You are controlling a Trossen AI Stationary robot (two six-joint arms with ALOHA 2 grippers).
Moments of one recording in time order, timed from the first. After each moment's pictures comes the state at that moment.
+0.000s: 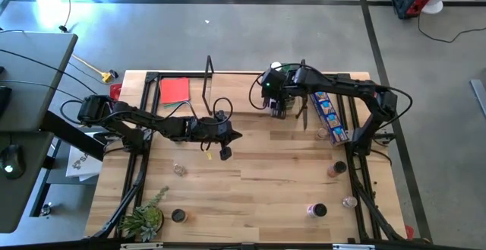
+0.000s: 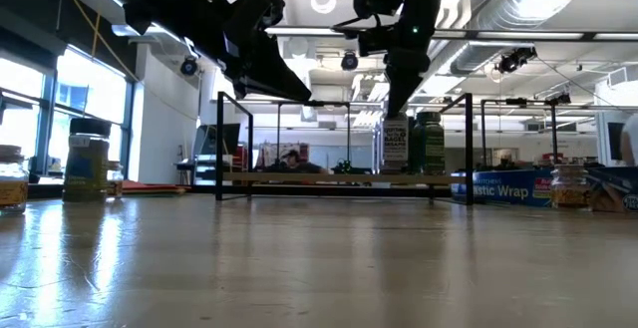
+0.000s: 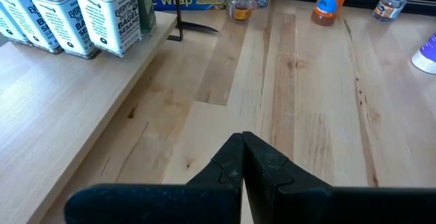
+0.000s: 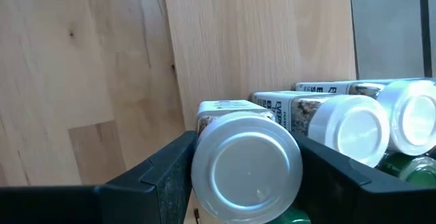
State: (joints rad) left arm -0.04 1.49 0.75 0.23 -0.22 -0.15; right arm -0.35 1.72 1.47 -0.97 0.20 -0.27
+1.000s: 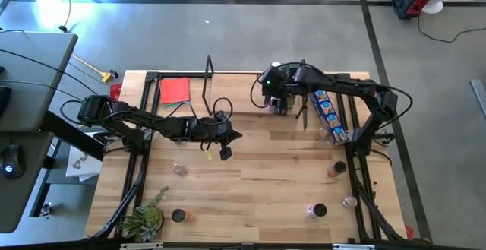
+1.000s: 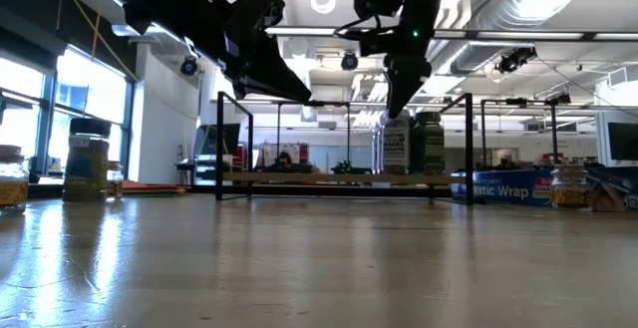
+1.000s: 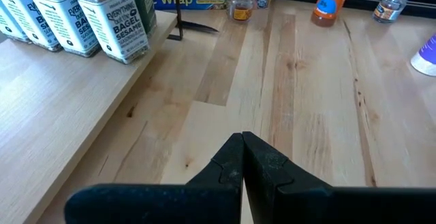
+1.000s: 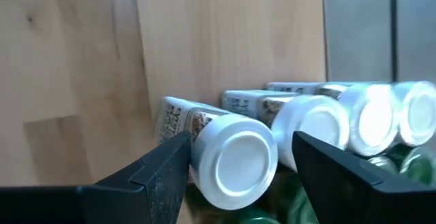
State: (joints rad) left arm -0.04 1.49 0.75 0.23 -0.22 -0.15; right arm -0.36 1.72 1.47 -0.95 0.27 -0.36
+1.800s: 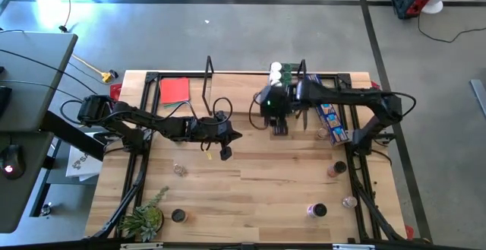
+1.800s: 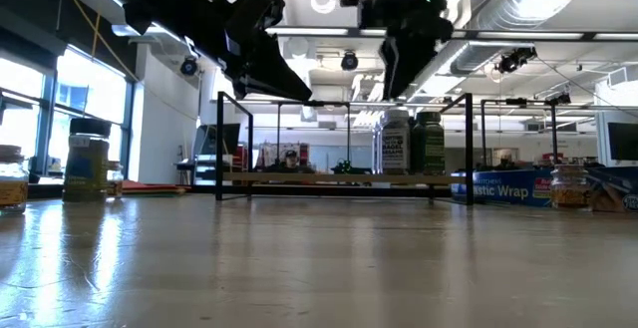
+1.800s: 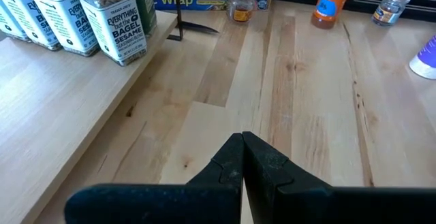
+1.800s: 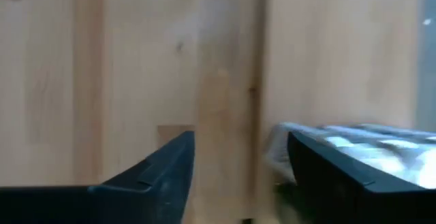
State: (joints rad) left arm -0.04 1.49 0.75 0.23 -0.22 -0.16; right arm -0.19 1.67 1.46 -0.98 0.12 -0.28
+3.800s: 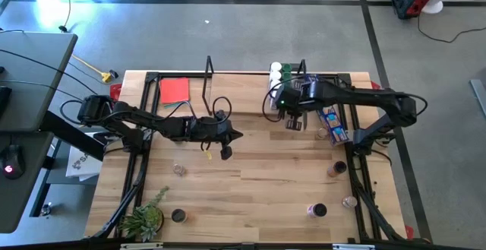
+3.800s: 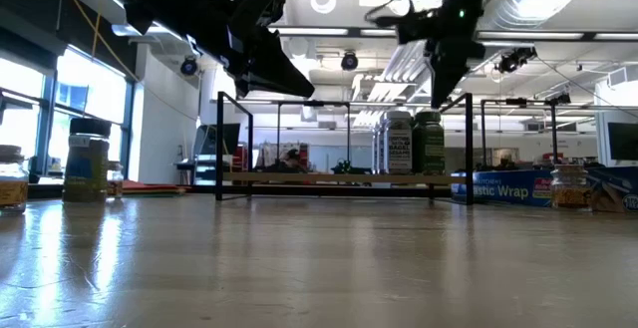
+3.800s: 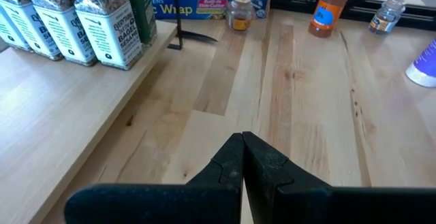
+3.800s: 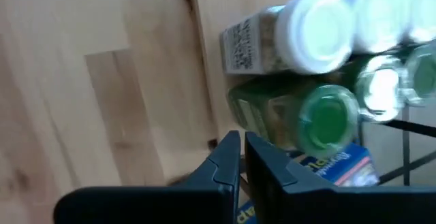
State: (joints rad) left arm -0.04 1.49 0.75 0.26 -0.22 -0.16; right arm -0.22 1.52 1.29 -1.08 0.32 -0.13
